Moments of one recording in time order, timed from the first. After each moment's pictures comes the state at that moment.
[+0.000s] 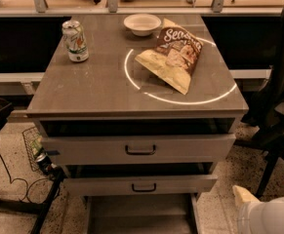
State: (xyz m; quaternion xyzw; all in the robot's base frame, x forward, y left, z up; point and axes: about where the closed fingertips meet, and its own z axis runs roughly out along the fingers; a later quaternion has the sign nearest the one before) arm 0.287 -0.241 0.637 -0.60 0.79 -0.05 0.10
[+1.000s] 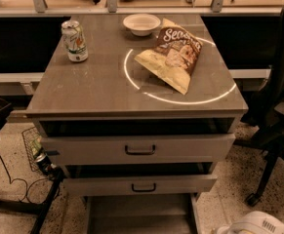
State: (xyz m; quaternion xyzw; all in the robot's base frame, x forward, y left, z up) arm 0.266 -0.216 0.525 -0.68 0.73 -0.07 0.07
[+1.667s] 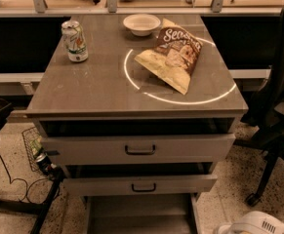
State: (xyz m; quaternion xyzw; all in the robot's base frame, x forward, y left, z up) arm 0.272 -0.221 0.527 -0.67 0.73 -0.09 0.07
